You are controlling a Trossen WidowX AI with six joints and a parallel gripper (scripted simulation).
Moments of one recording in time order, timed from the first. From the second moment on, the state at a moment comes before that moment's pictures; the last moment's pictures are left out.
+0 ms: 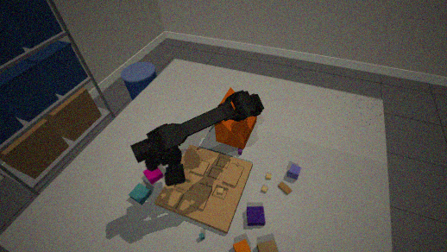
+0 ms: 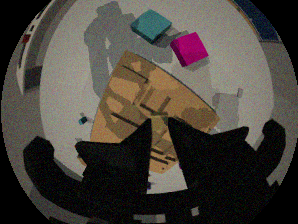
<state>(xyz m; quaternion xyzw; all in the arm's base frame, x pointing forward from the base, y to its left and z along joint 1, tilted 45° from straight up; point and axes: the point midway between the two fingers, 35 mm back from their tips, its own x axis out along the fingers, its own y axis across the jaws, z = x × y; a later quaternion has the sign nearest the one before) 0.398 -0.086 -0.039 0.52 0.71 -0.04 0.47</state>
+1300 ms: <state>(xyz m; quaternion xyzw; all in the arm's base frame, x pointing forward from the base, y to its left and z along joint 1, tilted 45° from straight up) 0.323 -0.183 -0.121 0.52 0.71 -0.05 0.48</state>
